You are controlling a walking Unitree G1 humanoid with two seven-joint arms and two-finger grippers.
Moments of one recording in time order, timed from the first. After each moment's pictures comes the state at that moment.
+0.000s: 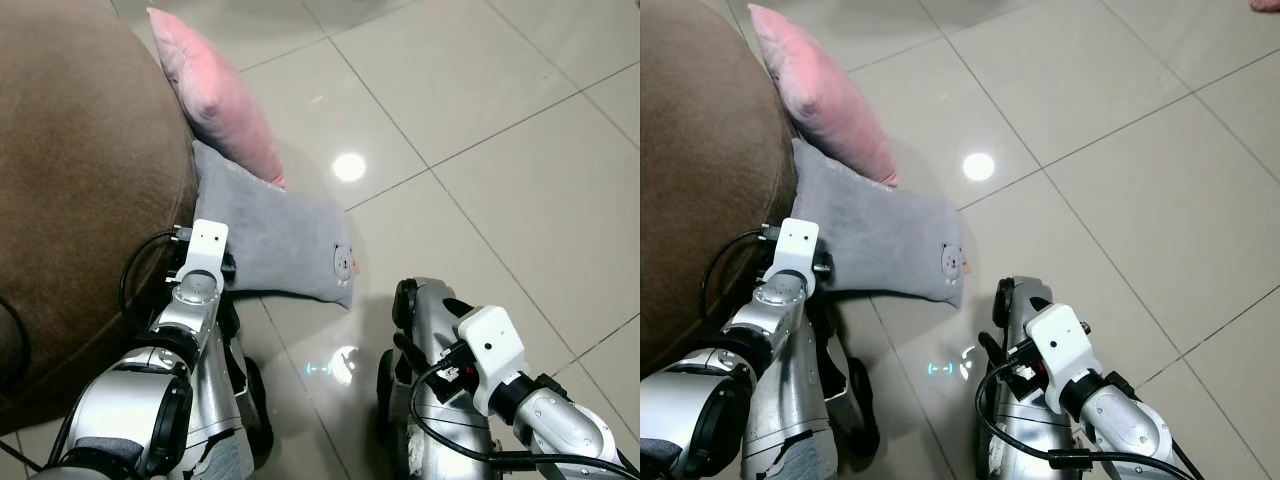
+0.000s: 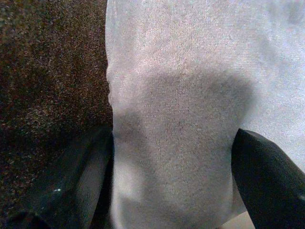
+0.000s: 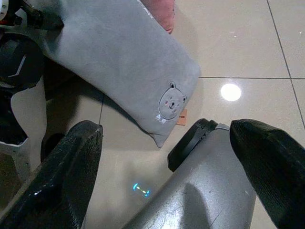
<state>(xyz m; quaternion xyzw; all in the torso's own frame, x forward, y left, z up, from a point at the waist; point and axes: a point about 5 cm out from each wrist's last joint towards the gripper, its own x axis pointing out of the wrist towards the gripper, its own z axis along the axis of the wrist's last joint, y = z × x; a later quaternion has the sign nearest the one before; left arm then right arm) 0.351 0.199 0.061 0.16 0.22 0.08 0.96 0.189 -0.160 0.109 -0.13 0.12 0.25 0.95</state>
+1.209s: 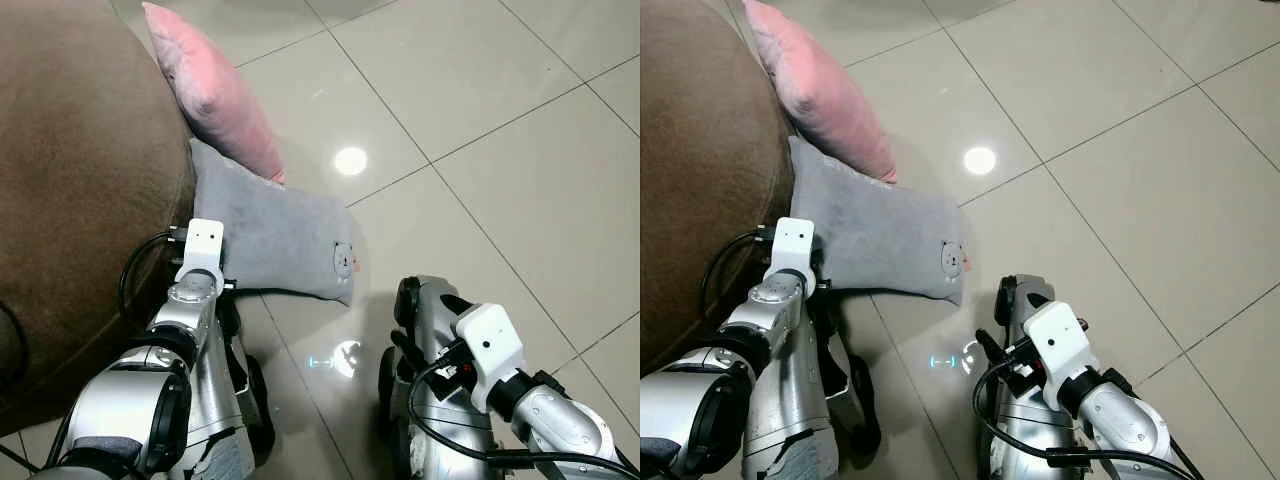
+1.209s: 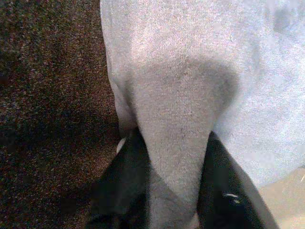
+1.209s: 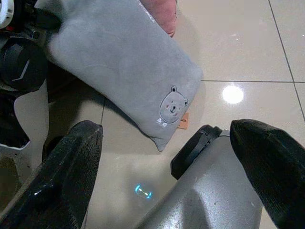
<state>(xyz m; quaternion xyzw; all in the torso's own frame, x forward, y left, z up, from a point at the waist) 0.351 0.198 0.061 0.11 0.23 0.07 0.97 0.190 -0.158 0.111 -0.13 0.11 0.26 0.95</state>
